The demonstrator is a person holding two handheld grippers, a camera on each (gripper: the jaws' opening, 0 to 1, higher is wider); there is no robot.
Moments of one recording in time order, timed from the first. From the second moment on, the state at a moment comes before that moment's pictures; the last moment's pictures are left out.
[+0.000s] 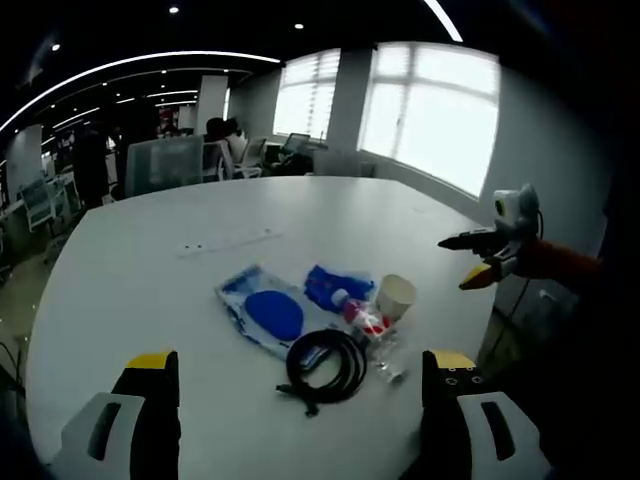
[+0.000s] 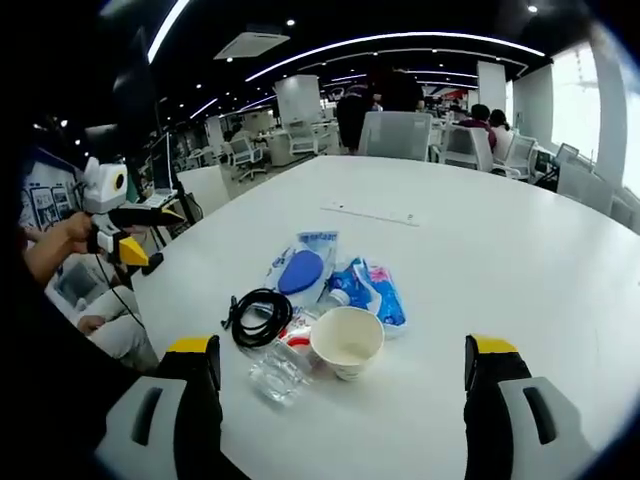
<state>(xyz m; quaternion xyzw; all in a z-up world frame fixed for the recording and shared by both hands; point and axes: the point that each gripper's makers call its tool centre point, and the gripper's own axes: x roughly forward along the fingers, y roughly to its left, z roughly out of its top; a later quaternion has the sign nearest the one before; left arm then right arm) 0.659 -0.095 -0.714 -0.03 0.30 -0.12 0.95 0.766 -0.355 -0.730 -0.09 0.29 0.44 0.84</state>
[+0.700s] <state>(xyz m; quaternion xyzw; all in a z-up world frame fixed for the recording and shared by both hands) 0.658 -0.095 -0.711 -0.04 0.29 -0.10 0.95 0.771 -0.359 -0.729 -0.10 0.29 0.44 0.84</state>
